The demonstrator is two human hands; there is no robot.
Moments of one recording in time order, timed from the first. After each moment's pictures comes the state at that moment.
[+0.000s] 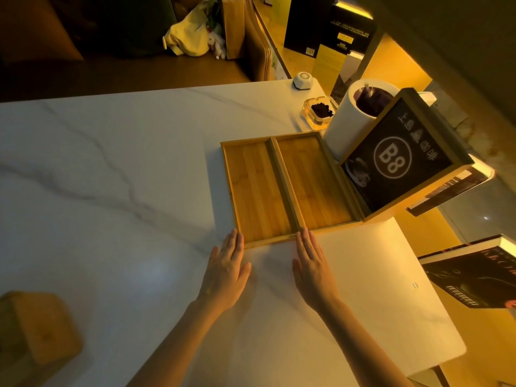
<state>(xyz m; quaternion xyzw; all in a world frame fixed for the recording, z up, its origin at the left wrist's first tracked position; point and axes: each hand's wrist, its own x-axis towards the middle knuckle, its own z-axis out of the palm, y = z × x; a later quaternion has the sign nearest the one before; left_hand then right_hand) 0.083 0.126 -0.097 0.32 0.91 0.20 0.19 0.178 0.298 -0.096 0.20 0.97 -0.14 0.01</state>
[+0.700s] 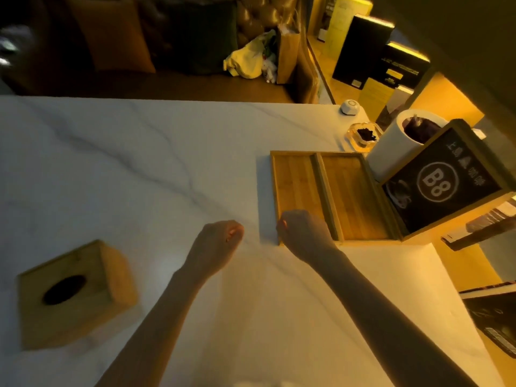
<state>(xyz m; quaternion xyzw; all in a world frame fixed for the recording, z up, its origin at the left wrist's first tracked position) 0.060 0.041 0.002 0.20 0.91 0.35 0.11 0.090 0.215 0.018 0.05 0.99 -0.08 0.05</state>
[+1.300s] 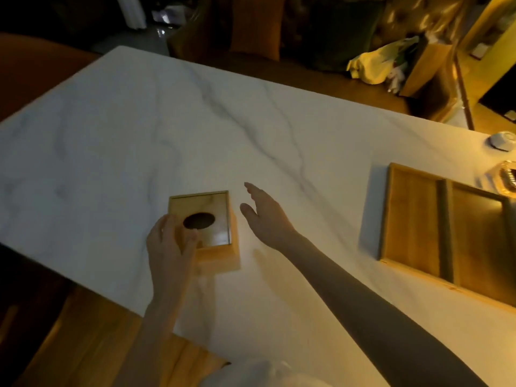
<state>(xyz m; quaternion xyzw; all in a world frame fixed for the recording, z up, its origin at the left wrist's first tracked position) 0.143 -0.157 -0.009 -0.24 0.89 0.37 -0.12 0.053 -0.004 0.005 -0.16 0.89 -0.41 0.15</state>
